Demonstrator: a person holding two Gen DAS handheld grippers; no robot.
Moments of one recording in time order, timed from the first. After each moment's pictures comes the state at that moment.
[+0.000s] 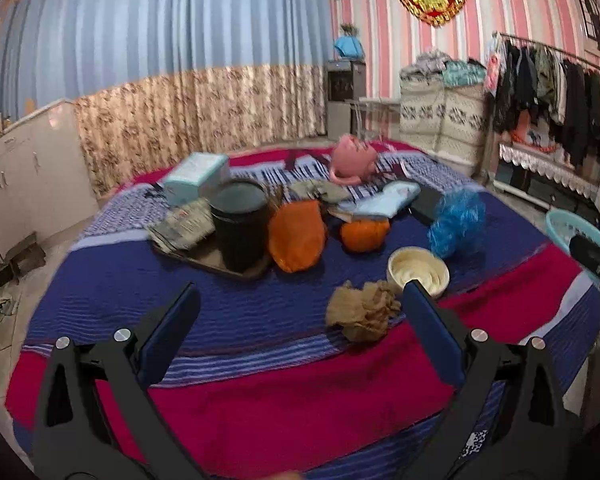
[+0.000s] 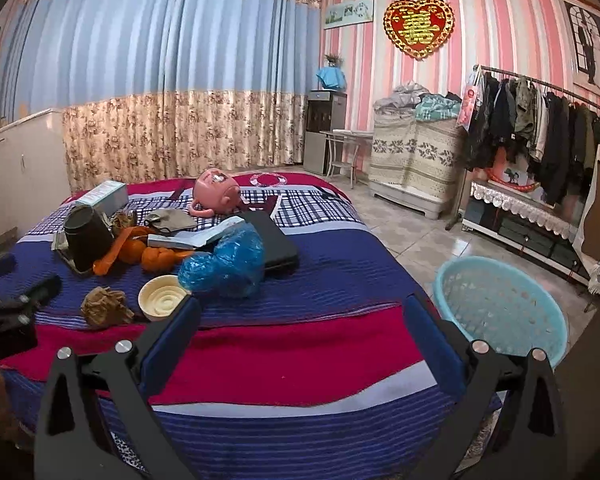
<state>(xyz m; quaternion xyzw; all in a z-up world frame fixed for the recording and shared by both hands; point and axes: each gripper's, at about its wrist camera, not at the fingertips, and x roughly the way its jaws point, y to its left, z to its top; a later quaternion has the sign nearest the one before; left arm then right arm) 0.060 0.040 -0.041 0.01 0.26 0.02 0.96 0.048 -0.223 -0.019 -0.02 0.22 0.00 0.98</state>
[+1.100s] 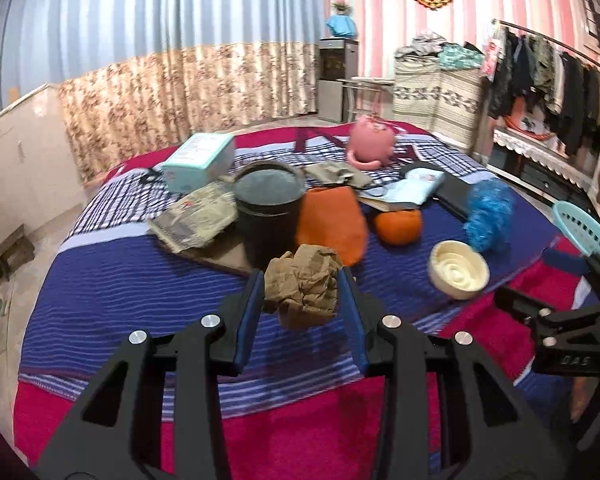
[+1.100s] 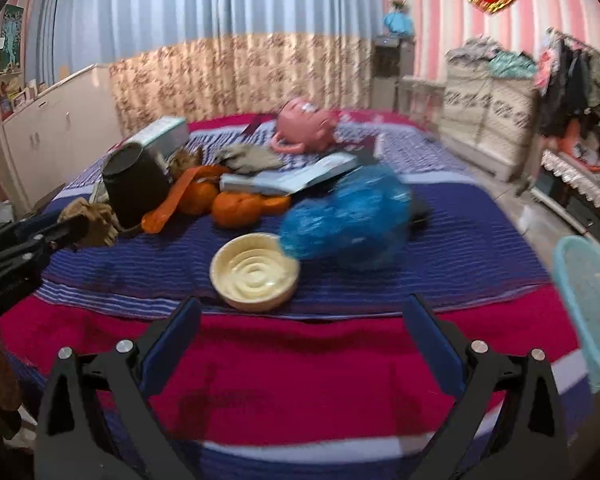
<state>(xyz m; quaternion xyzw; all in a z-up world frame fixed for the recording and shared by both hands) 0.089 0.089 -0.040 0.00 0.30 0.00 0.95 0.115 -0.143 -0.065 -0.02 0.33 0.13 0.93</state>
